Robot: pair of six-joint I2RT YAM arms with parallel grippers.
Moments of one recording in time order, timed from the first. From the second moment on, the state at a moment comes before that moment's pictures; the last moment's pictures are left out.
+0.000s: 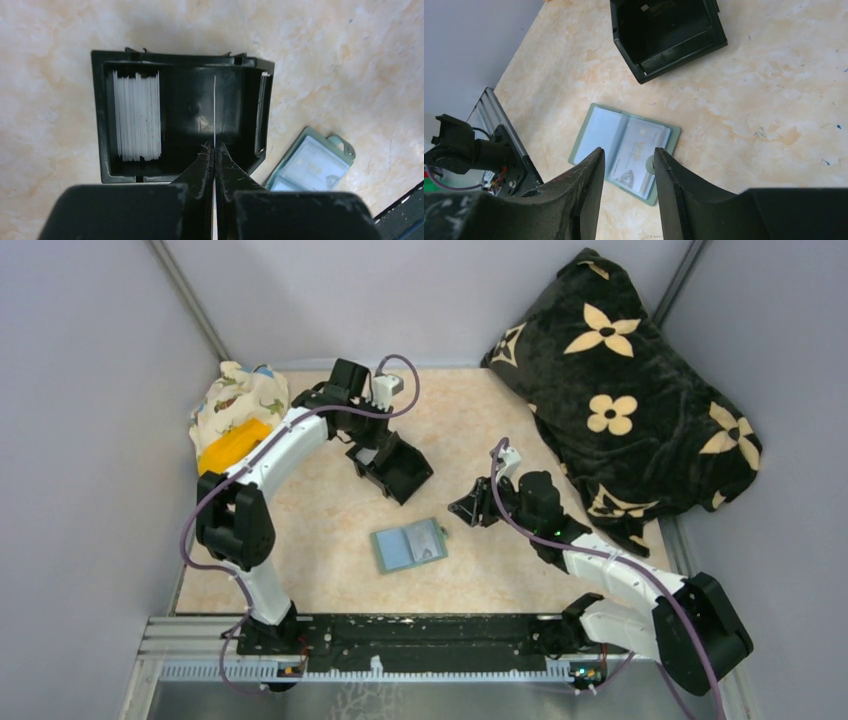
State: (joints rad) left arm -0.41 1.77 1.57 -0.67 0.27 0.10; right arm 0.58 1.07 0.44 0.33 -0.34 0.48
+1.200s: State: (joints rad) left arm -0.41 1.93 1.57 -0.69 0.24 0.28; right arm 0.52 1.08 0.39 0.38 -0.36 0.47
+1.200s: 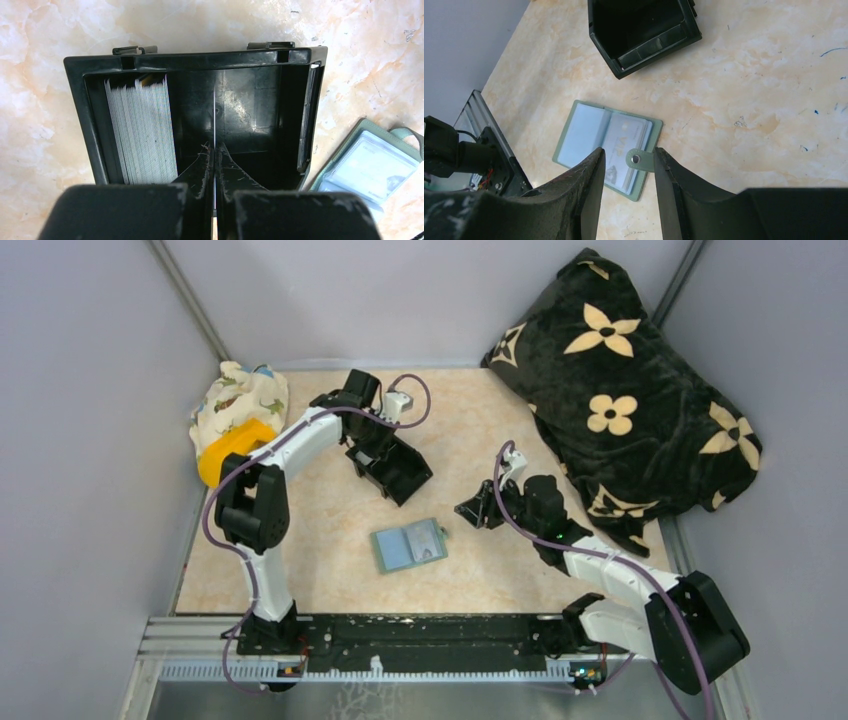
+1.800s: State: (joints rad) left arm -0.40 1.97 1.54 -0.66 0.23 0.29; right arm 0.51 1.09 0.38 0.40 -0.37 0.47
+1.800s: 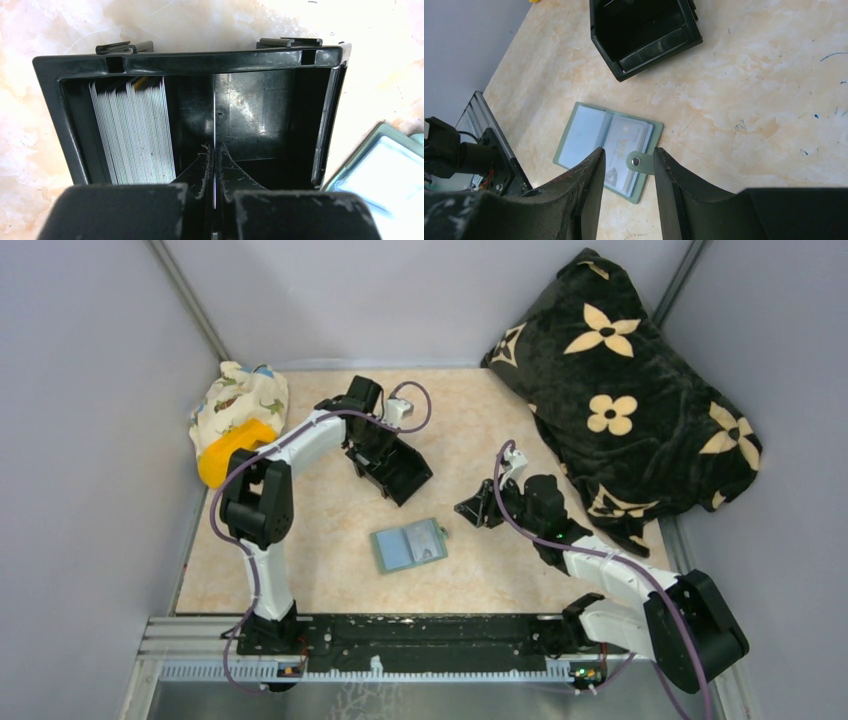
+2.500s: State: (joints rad) left arm -0.40 1.98 1.54 -0.64 0.12 0.28; right arm 0.51 1.11 0.38 0.43 -0.37 0.47
